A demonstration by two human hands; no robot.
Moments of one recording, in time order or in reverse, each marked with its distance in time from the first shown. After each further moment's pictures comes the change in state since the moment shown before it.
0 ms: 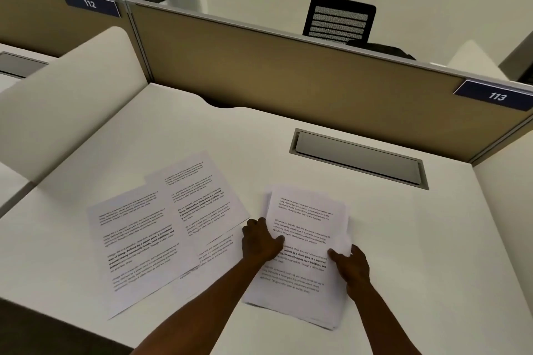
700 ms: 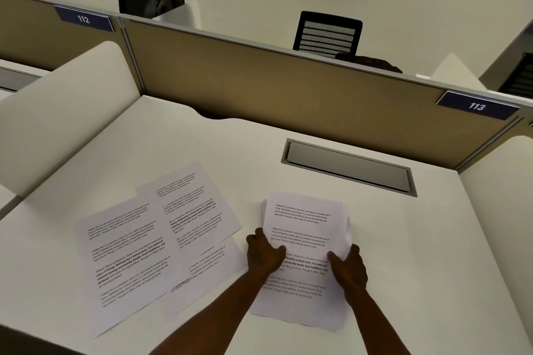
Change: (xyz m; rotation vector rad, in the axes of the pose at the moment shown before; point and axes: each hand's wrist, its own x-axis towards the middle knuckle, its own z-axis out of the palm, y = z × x) left_hand -0.008 0.019 0.019 -0.276 -0.024 -0.092; right_hand -0.011 -0.018 -0.012 -0.247 0.071 -0.112
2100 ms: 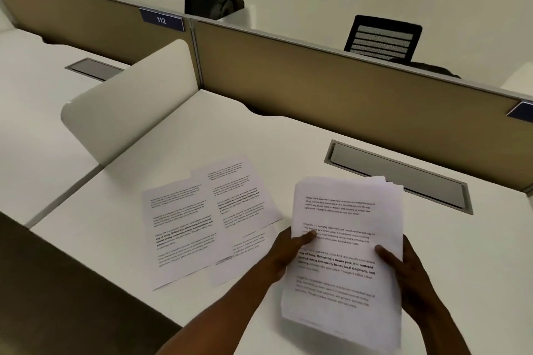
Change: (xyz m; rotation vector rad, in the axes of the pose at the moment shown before) left_hand -0.027 -0.028 -0.051 -0.660 -0.363 0.034; right_hand -0.040 -0.023 -0.055 0.576 -0.410 -0.226
